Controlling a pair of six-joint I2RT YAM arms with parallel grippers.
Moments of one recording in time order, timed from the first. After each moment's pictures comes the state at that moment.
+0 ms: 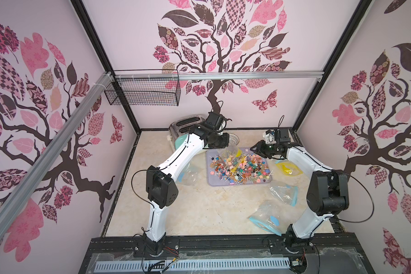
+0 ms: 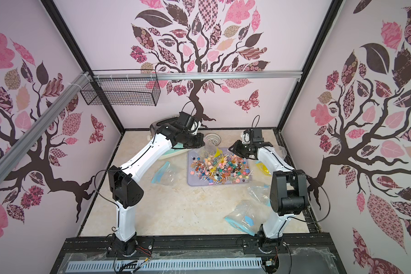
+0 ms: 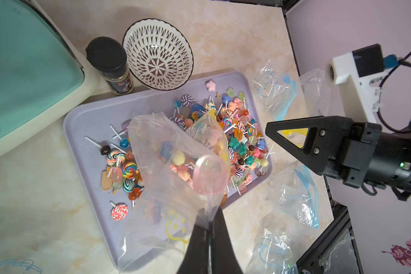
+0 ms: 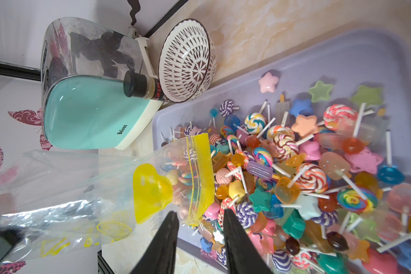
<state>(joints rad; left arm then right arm) -0.58 2.04 2.12 -0.96 0.21 -0.46 0.06 1.72 1.29 -0.43 -0.55 0.52</state>
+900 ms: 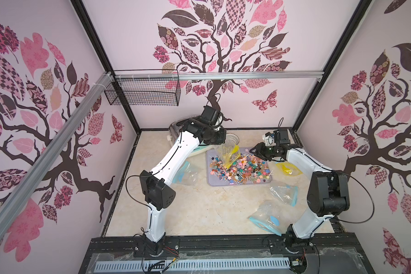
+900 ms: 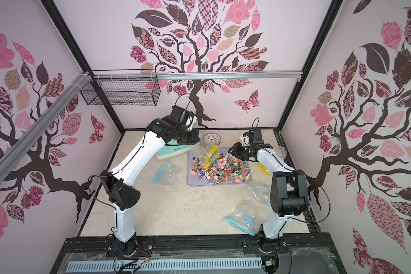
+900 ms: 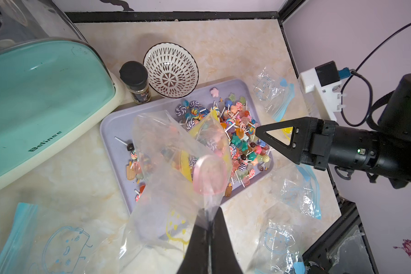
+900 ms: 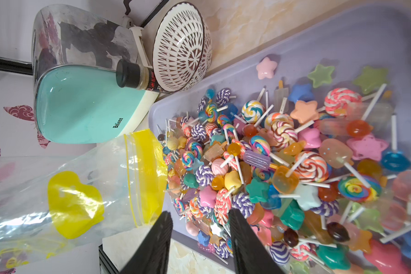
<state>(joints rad) -0.58 1.99 2.24 -1.10 0.15 -0.39 0.06 1.71 1.25 -0.43 -0.57 0.52</state>
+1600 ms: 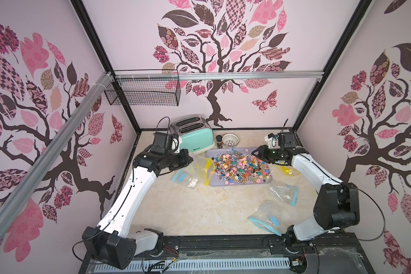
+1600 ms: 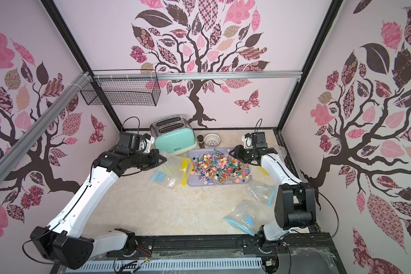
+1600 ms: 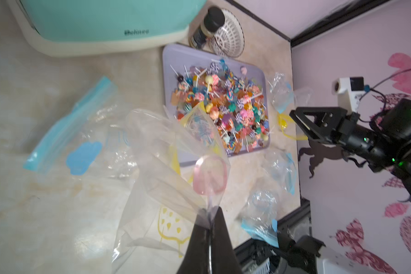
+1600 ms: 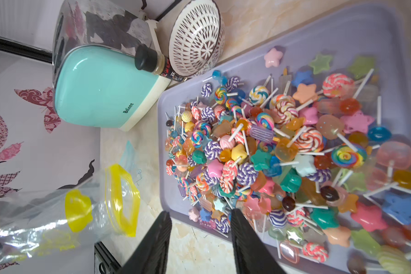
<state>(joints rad) -0.29 1.21 1.24 -0.88 0.43 -0.55 0.07 1.55 1.15 -0.47 -0.56 0.47</state>
